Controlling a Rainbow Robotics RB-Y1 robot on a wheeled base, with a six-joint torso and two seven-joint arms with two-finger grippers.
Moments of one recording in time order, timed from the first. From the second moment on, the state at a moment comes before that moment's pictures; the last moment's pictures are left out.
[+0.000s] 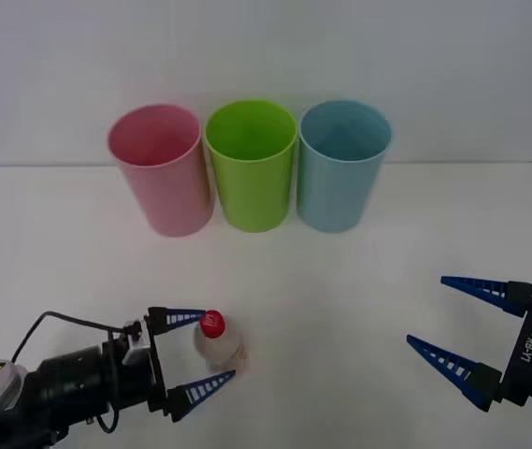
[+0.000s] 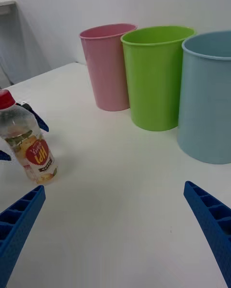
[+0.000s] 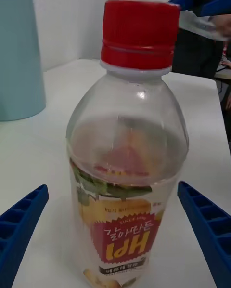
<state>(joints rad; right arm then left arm) 0.38 -0.41 -0.37 -2.05 1.36 -1.20 -0.29 0.07 0.48 -0.19 -1.45 -1.10 -1.06 -0.33</state>
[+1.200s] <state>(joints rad) 0.38 -0.41 -0.37 -2.05 1.36 -1.20 -0.29 0.03 0.47 -0.23 -1.45 -1.08 -1.01 -0.25</state>
